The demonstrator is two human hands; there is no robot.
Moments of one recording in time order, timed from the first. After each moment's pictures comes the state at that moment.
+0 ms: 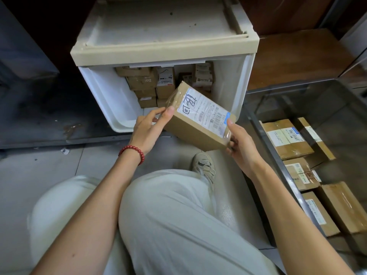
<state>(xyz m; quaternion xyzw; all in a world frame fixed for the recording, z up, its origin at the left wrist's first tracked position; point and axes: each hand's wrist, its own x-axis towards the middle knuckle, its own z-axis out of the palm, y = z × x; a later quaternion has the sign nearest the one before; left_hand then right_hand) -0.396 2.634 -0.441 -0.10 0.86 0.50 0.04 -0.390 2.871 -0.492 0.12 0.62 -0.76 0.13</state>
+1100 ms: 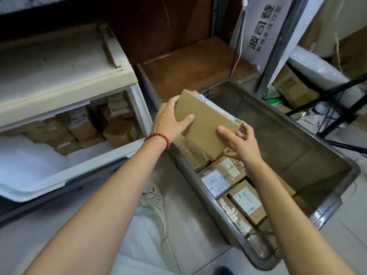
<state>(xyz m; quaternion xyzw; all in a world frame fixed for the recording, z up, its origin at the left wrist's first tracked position) -0.485 2.904 -0.434 0.17 0.91 0.38 0.04 -0.364 3.071 -0.475 0.29 0.62 -0.72 -0.11</state>
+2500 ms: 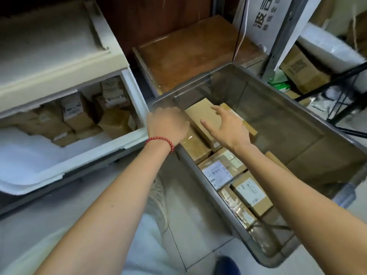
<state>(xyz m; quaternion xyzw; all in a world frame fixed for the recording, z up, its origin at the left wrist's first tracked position) -0.479 2.902 -0.475 0.21 0.98 0.05 -0.02 -0.412 3.064 -0.494 0.18 0.94 -0.29 -0.05</state>
